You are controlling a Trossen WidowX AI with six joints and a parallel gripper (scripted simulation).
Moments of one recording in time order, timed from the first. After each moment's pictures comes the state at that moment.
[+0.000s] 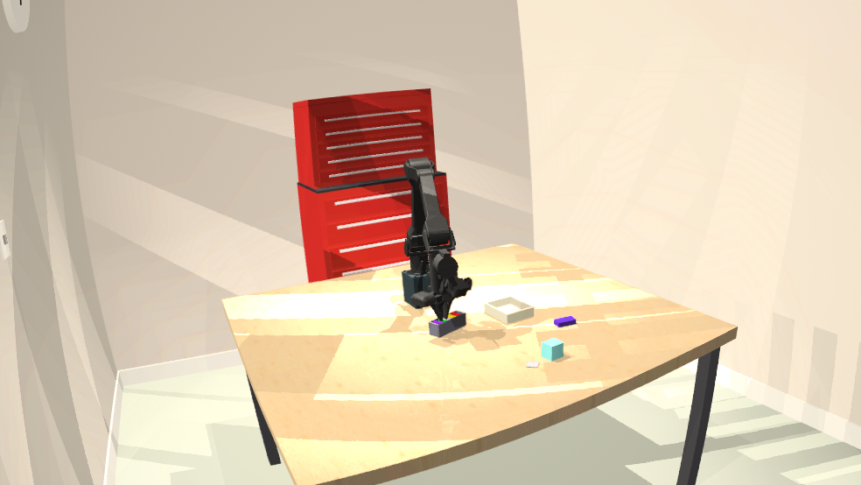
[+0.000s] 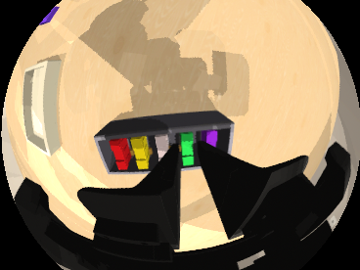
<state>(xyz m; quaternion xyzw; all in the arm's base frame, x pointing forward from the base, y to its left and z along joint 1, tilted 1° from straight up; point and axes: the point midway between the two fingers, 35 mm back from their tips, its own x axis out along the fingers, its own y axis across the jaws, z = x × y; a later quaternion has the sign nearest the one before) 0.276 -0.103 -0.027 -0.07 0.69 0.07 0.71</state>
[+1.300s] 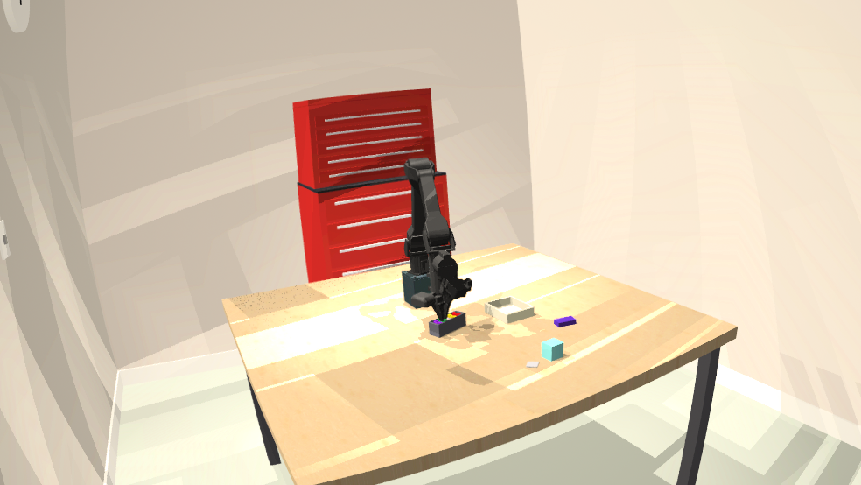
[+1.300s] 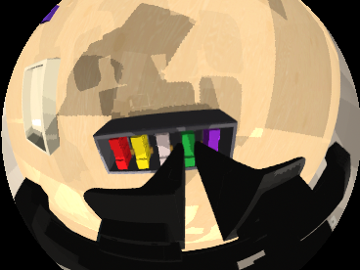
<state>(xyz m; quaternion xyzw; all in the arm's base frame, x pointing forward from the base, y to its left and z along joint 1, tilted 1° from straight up) 0.274 -0.103 -0.029 -0.07 0.70 0.07 0.71</state>
